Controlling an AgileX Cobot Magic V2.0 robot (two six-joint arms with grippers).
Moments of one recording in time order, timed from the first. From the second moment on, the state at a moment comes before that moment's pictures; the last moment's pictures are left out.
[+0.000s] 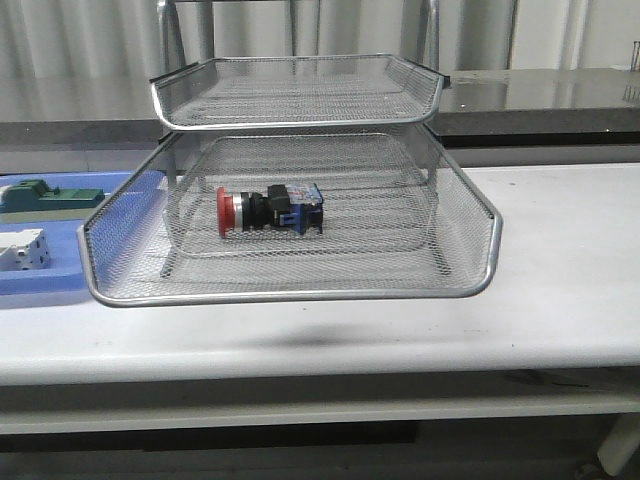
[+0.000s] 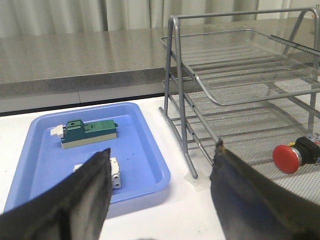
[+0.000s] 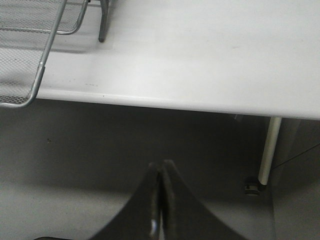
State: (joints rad) left arm -0.15 0.34 -0.28 -0.45 0.16 0.45; right arm 0.11 0.50 -0.72 -0.02 0.98 0.02
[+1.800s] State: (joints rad) left arm -0.13 0.34 -0.28 -0.45 0.15 0.45; right arm 0.11 0.62 -0.72 0.26 0.83 0.02
